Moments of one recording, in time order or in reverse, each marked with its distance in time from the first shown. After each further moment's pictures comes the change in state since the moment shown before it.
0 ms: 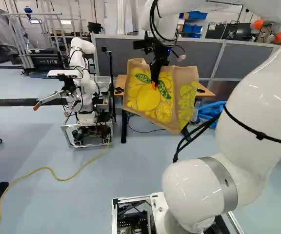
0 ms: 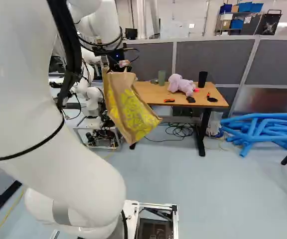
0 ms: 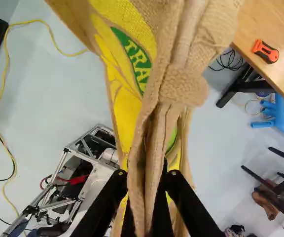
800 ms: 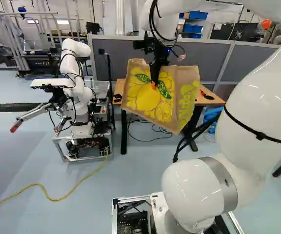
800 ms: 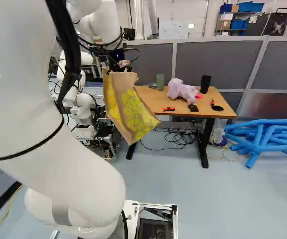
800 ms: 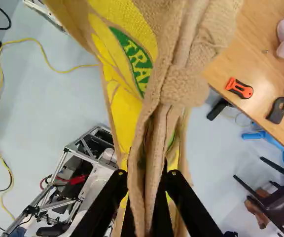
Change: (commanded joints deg) arm 0.0 0.0 0.0 0.0 0.0 0.0
